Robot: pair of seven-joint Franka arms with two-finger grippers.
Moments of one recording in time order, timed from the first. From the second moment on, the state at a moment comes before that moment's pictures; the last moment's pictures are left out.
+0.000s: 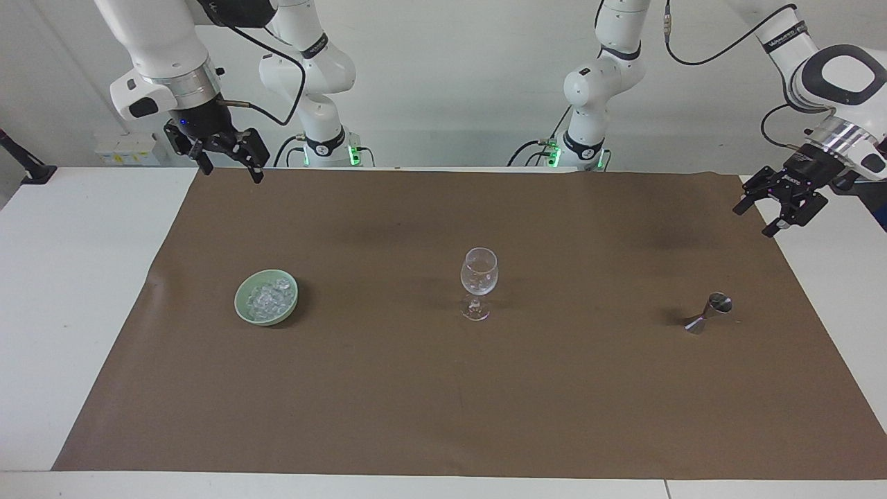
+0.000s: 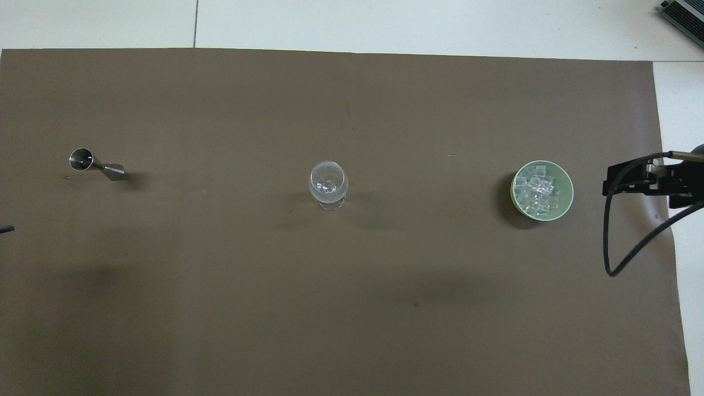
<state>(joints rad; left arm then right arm) 0.50 -0.07 -0.01 -2.06 -0.75 1.93 -0.73 0.02 -0.05 -0.02 -1.60 -0.02 1.53 0.21</state>
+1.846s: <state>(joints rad) 0.61 0.27 -0.02 -2.14 -1.26 2.01 -0.88 0.02 -0.05 -0.02 -1.60 -0.02 1.53 0.21</state>
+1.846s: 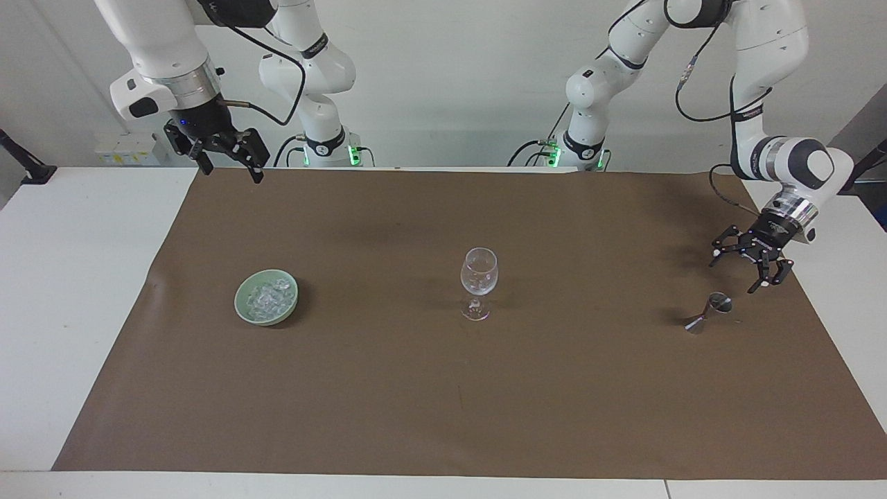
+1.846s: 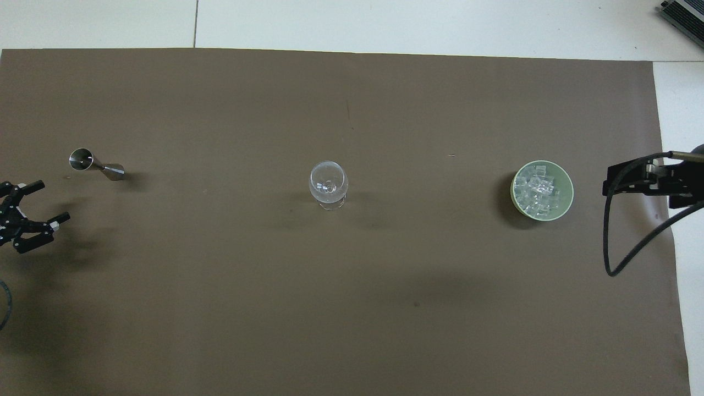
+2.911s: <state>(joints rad) 0.62 0.39 -0.02 -2.16 -1.45 1.89 -0.65 0.02 -0.05 -0.02 -1.60 -0.02 1.53 0.21</state>
